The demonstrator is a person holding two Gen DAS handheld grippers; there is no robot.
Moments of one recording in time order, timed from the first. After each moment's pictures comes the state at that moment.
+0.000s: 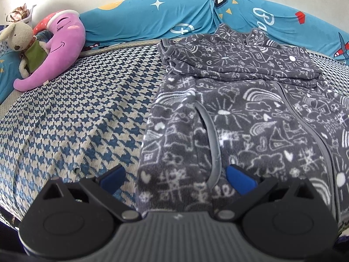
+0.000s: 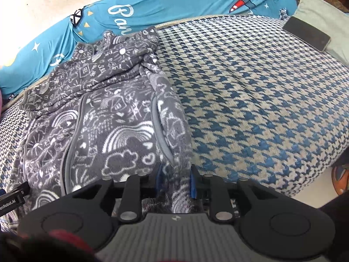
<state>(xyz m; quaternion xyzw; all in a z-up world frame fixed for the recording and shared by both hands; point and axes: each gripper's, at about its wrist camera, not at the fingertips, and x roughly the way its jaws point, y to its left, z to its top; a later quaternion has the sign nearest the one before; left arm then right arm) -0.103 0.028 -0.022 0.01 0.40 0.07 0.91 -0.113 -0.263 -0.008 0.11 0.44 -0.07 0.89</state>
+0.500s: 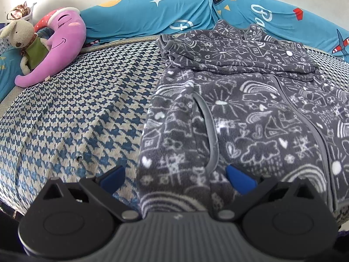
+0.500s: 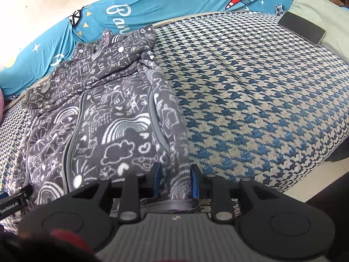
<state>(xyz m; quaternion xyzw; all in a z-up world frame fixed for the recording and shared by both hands) -0.117 0.027 -0.022 0.01 0.41 0.07 0.91 -0.128 -0.267 -0.005 0.12 0.43 -0.06 0.89</state>
